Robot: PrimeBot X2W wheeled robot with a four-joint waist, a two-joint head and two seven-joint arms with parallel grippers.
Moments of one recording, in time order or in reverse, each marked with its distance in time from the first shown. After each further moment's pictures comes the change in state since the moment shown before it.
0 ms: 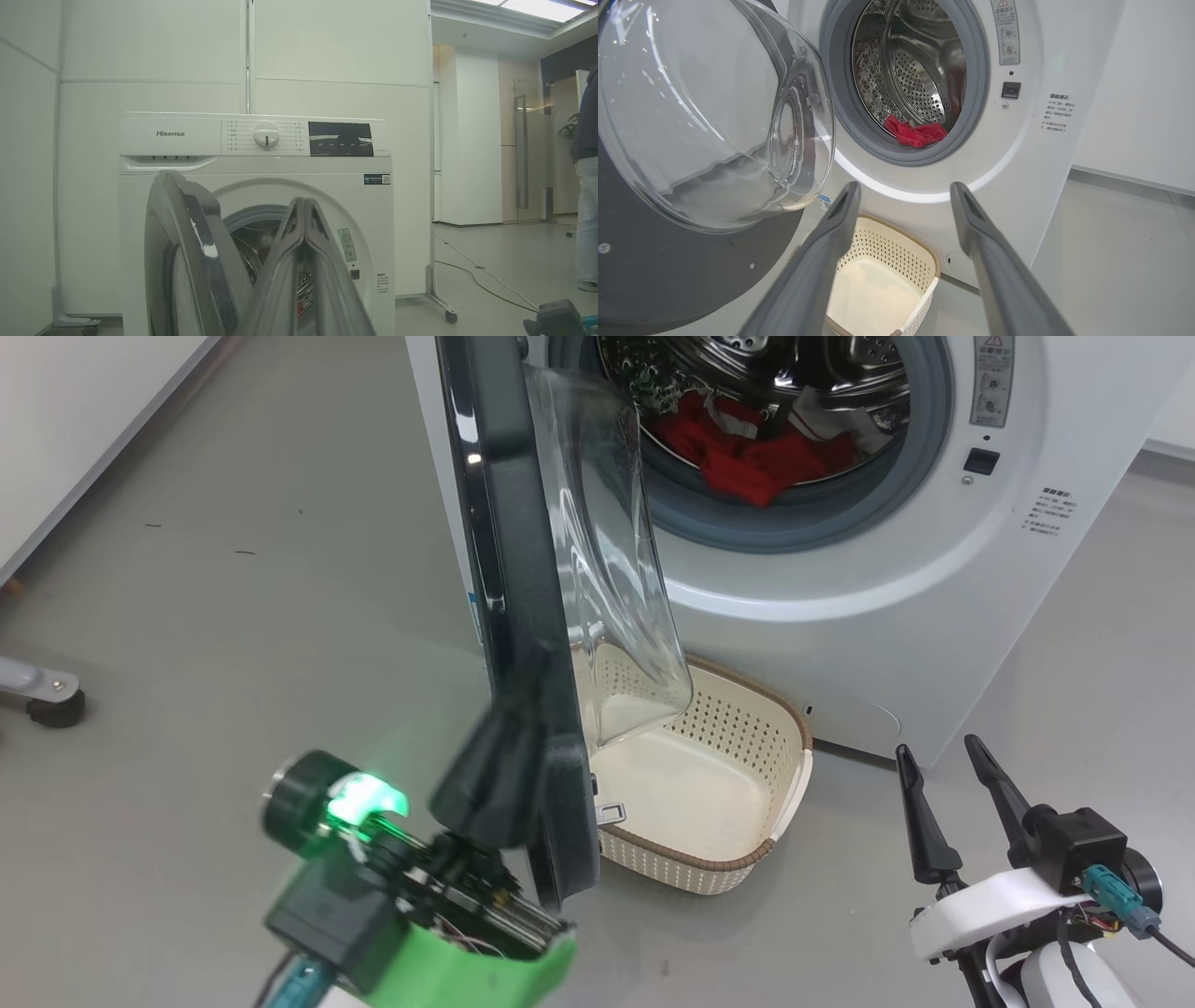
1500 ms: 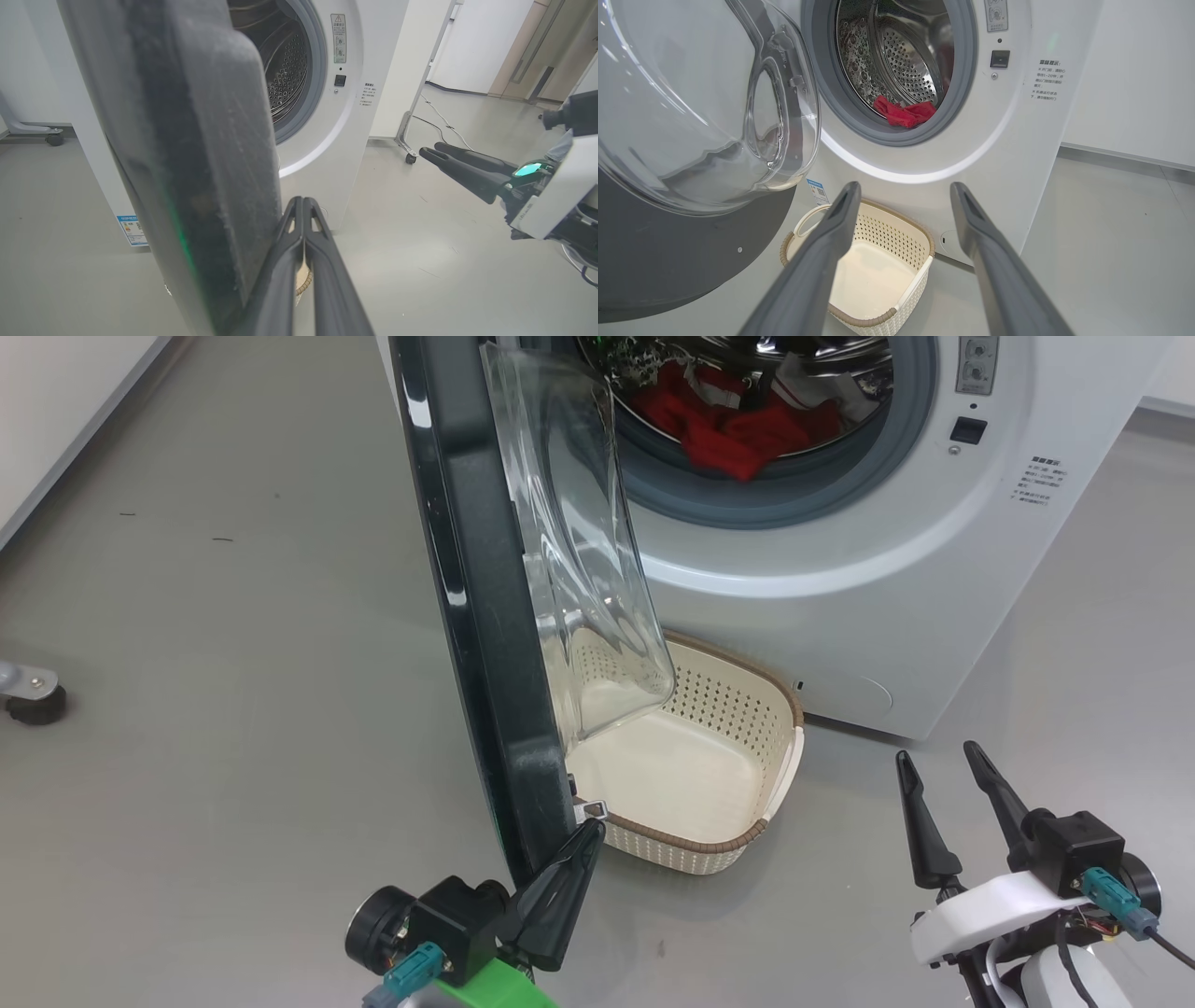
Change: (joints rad) left arm 0.113 0.011 -0.105 0.317 -0.075 0.002 0.174; right arm -0.001 0.019 -0.030 0.023 -0.030 0.025 0.000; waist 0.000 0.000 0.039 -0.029
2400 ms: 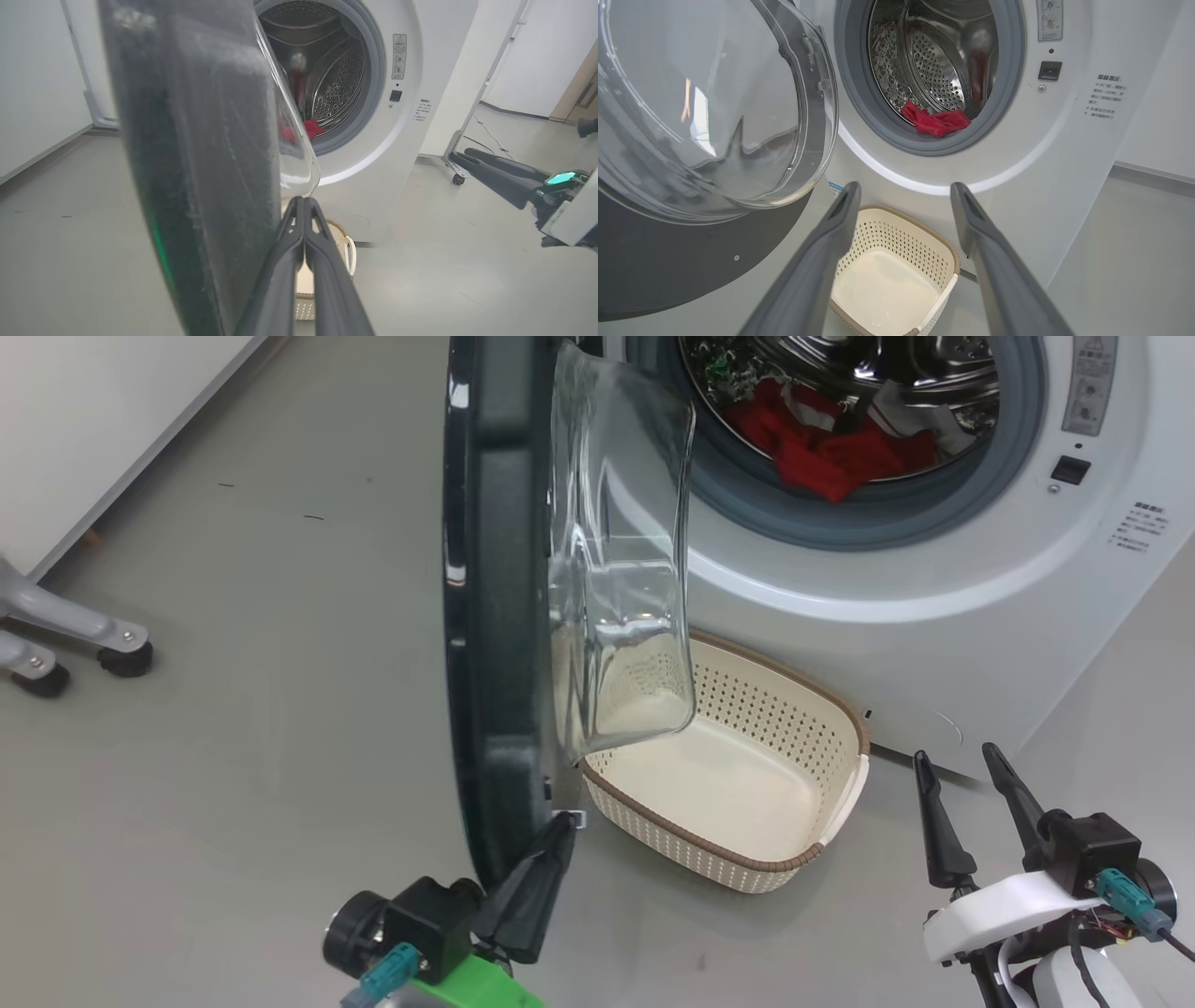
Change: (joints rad) left arm 0.006 -0.001 0.031 0.031 -0.001 0.041 -0.040; right arm 0.002 0.005 -0.041 0.008 -0.010 0.002 0.000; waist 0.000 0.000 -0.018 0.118
